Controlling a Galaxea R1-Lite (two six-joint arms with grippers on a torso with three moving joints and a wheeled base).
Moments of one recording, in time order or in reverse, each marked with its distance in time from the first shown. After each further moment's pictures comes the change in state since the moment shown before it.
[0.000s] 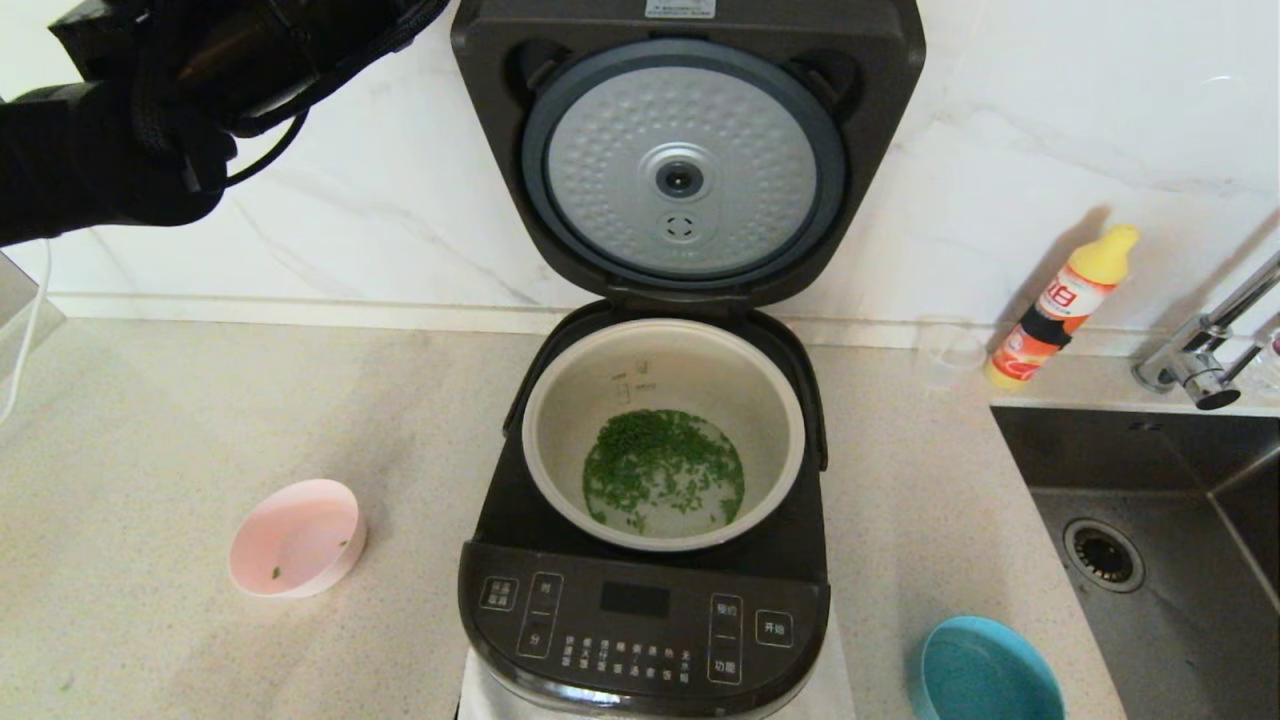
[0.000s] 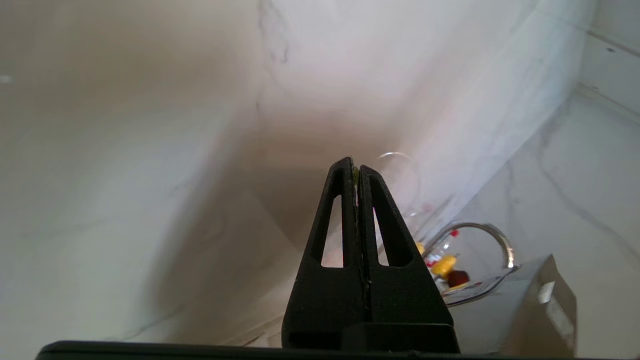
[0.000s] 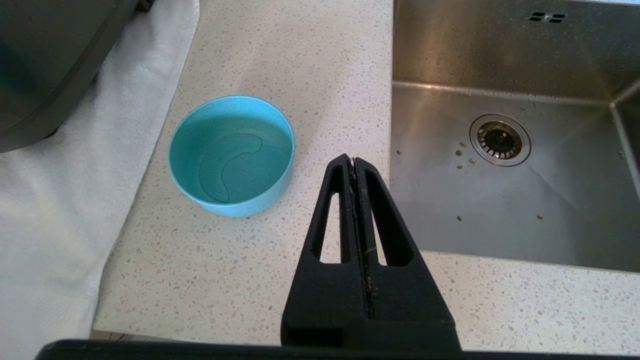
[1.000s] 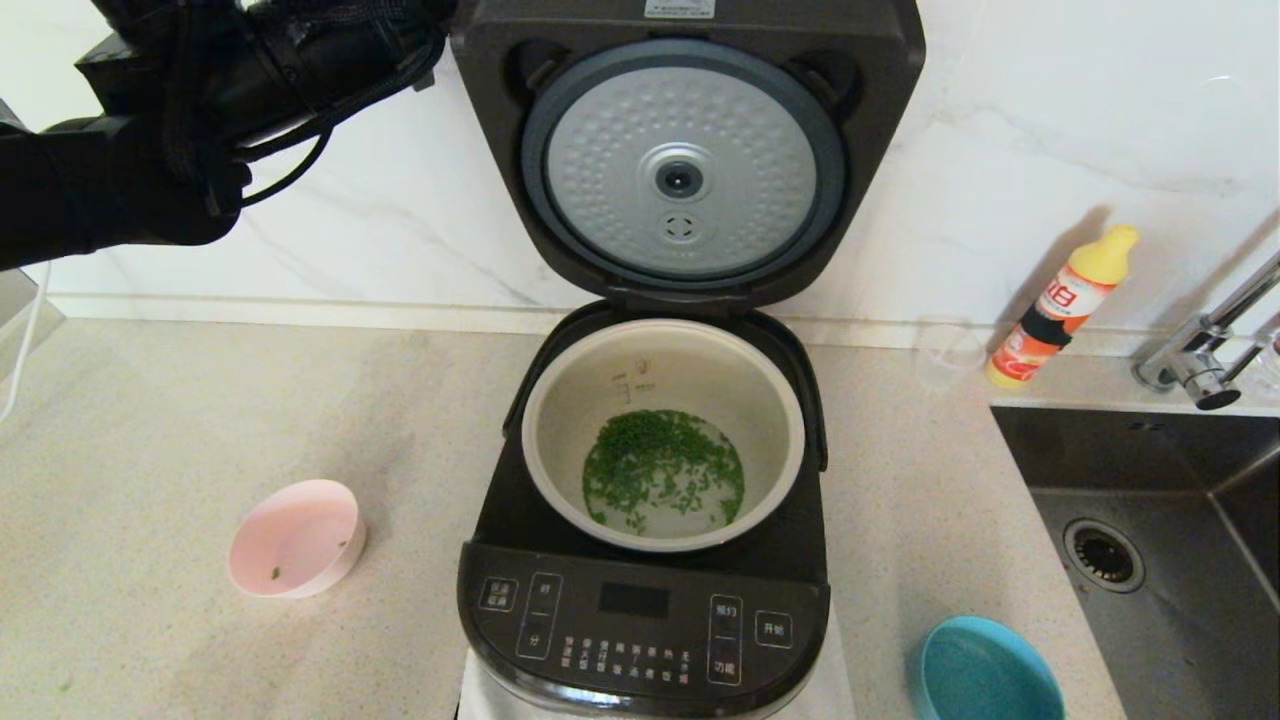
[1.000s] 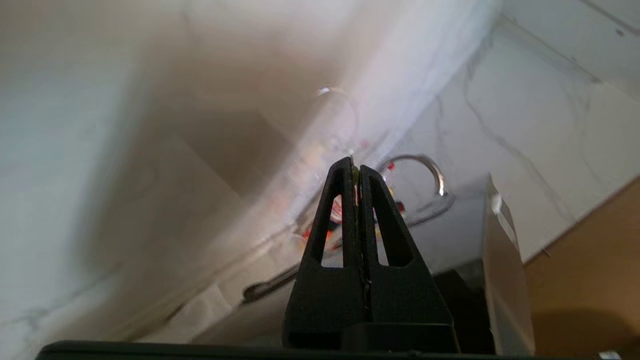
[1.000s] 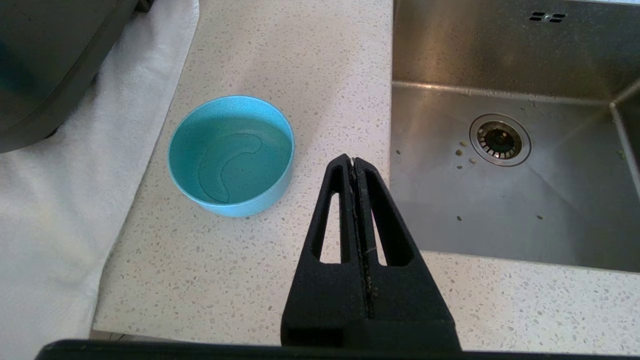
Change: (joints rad) left arm 0.053 0.032 0.013 -0.040 -0.295 -0.097; right arm 0.000 0.000 0.000 0.000 0.000 0.000
